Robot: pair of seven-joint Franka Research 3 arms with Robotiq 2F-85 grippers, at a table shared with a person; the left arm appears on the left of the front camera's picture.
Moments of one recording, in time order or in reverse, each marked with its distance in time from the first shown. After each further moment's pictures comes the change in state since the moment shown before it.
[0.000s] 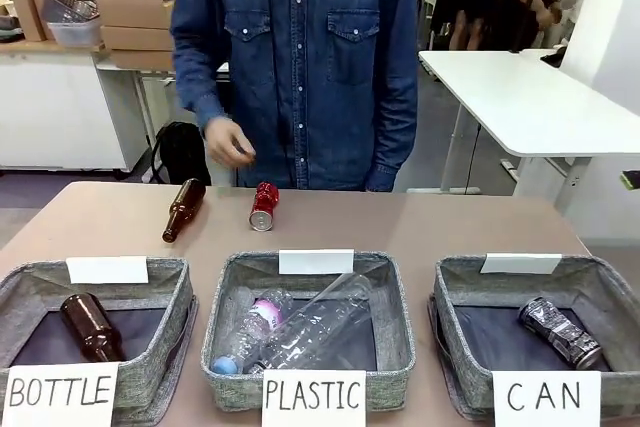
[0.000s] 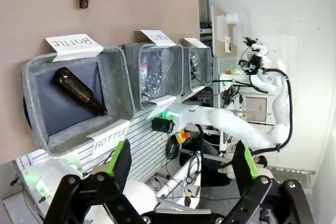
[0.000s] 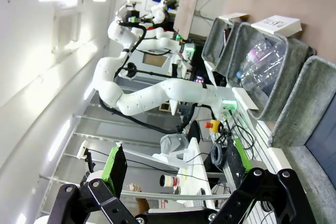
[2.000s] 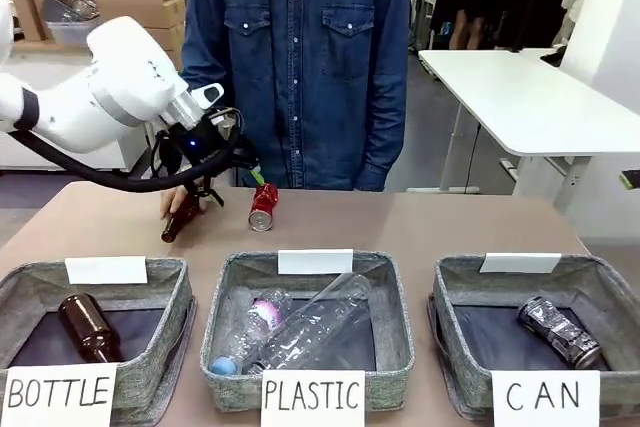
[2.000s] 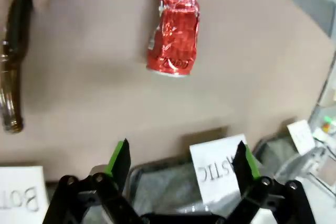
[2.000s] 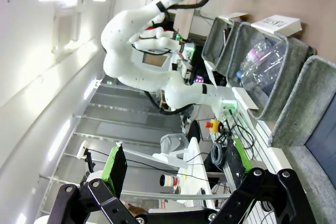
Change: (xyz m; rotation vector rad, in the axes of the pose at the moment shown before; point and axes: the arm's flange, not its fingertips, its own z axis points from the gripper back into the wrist) left arm 0.198 0.035 -0.480 0.542 0.149 0.183; right arm 0.000 0.000 0.000 0.000 0.002 -0.001
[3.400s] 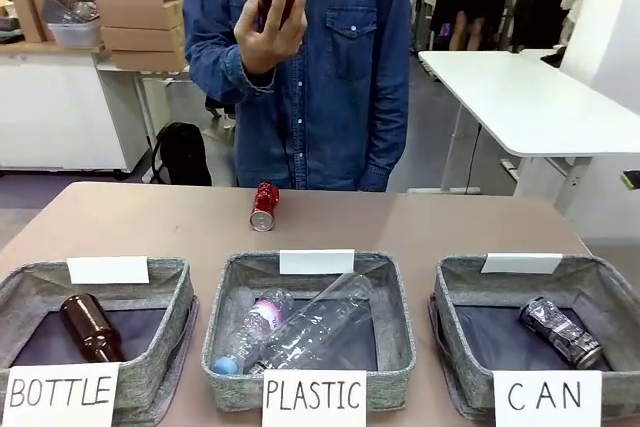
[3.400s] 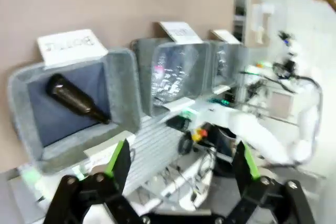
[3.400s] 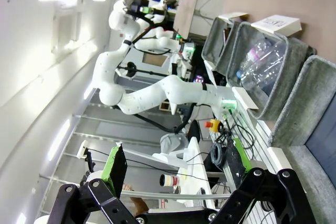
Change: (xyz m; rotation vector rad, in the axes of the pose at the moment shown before) left arm -0.183 0.178 0.319 -0.432 -0.026 -0.161; right arm 0.000 0.000 0.000 -0.001 0.001 0.000
